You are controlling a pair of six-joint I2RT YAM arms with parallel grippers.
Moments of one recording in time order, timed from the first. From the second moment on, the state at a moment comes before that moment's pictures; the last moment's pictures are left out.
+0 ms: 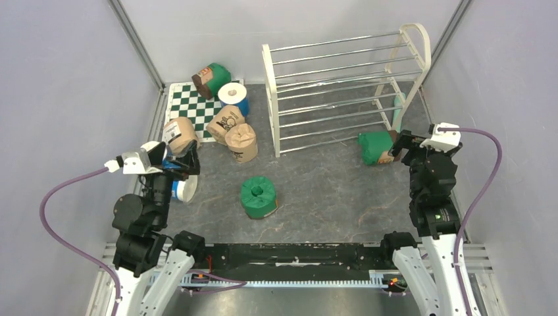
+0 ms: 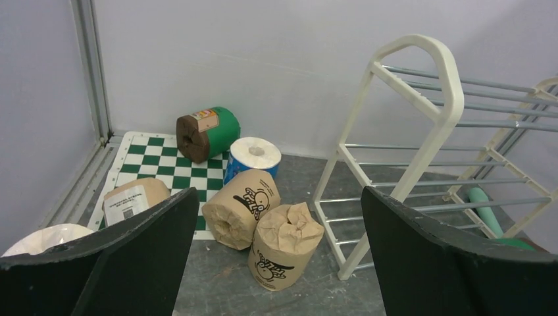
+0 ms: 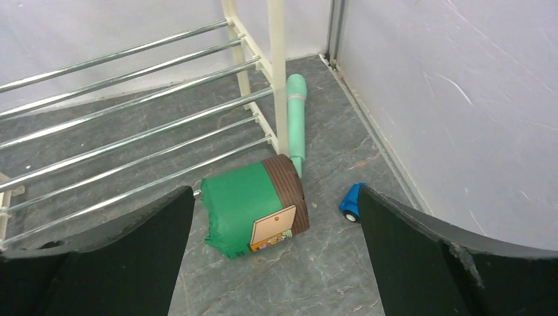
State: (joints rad) left arm -0.32 0.28 0.78 -0.26 -0.27 -0.18; right arm 0.07 0.54 0.73 -0.26 0.34 0.06
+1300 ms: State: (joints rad) left arm -0.32 0.48 0.72 -0.43 -0.16 -0.26; right arm 0.68 0.99 0.70 -0.26 -0.05 0.04
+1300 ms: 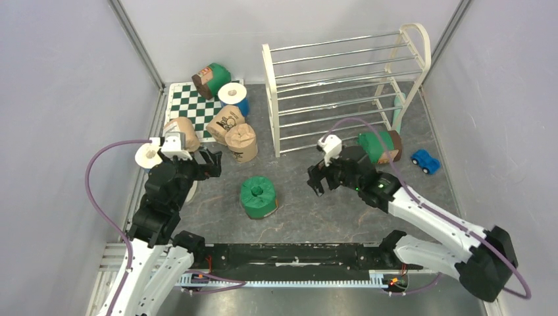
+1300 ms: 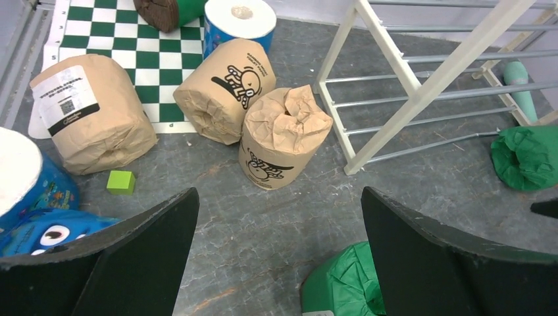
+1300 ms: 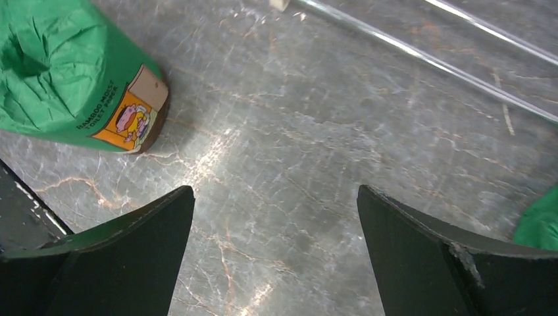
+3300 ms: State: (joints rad) left arm -0.32 0.34 0.65 -0.40 -0.24 -0.23; right arm 1.10 1.66 1.46 -0.62 0.22 0.12
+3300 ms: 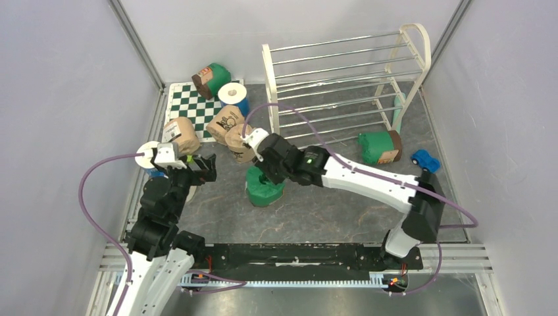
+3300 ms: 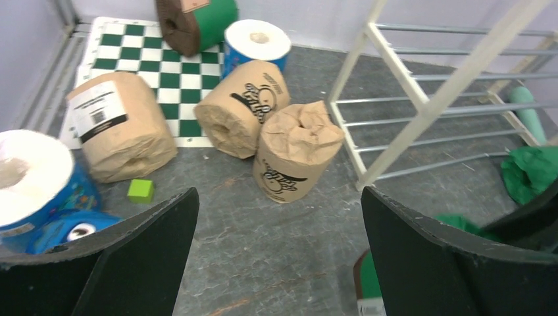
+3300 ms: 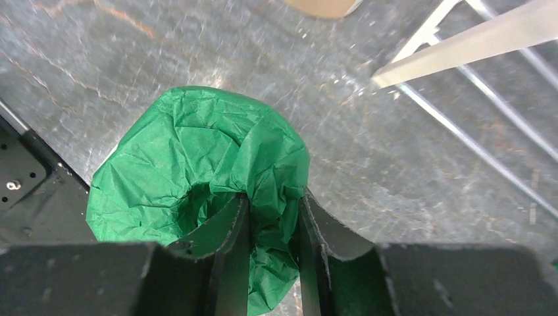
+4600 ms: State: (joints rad) left arm -0.40 0.54 0.64 -0.24 0.28 -0.11; right arm 0.65 1.43 2.08 -0.95 0.21 -0.08
